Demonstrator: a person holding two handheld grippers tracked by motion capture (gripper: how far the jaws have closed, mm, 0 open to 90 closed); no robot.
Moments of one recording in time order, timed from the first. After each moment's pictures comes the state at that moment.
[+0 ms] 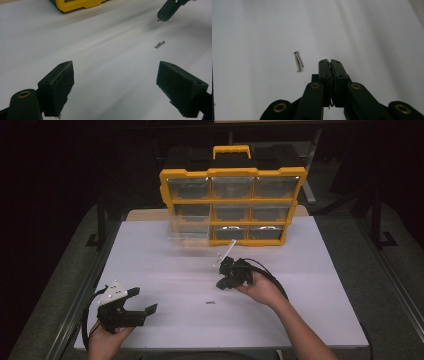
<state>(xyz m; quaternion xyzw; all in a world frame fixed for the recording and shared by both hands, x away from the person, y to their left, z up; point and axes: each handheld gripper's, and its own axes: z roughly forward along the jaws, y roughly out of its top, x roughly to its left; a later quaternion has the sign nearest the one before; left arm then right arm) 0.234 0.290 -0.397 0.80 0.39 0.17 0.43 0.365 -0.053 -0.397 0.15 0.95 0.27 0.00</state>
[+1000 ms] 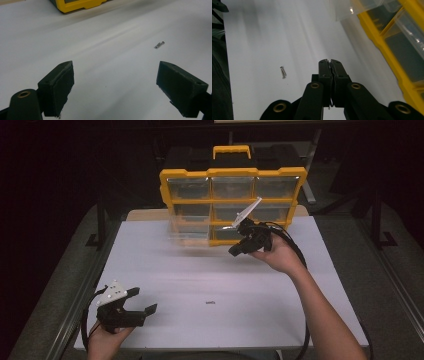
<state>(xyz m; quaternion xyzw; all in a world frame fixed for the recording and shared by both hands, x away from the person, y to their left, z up) 0.234 0.290 -0.396 0.79 0.39 0.17 0.43 0.406 -0.098 -0.305 0.19 0.93 0.32 0.02</state>
